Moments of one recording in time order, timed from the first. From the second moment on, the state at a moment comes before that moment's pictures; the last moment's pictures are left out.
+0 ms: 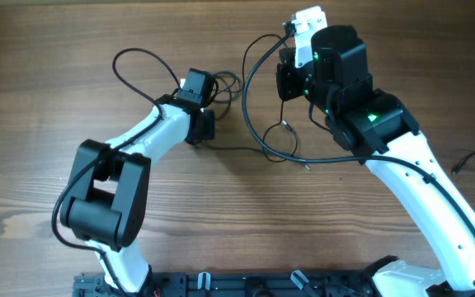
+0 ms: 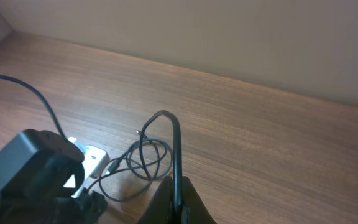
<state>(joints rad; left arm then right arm) -0.35 1.92 1.17 -0.53 -0.13 -0.33 0.48 1.44 1.39 -0.48 0.05 0.11</state>
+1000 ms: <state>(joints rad) -0.05 1.66 1.20 -0.71 0.10 -0.76 0.14 1.43 1.40 -0.72 -0.43 0.08</state>
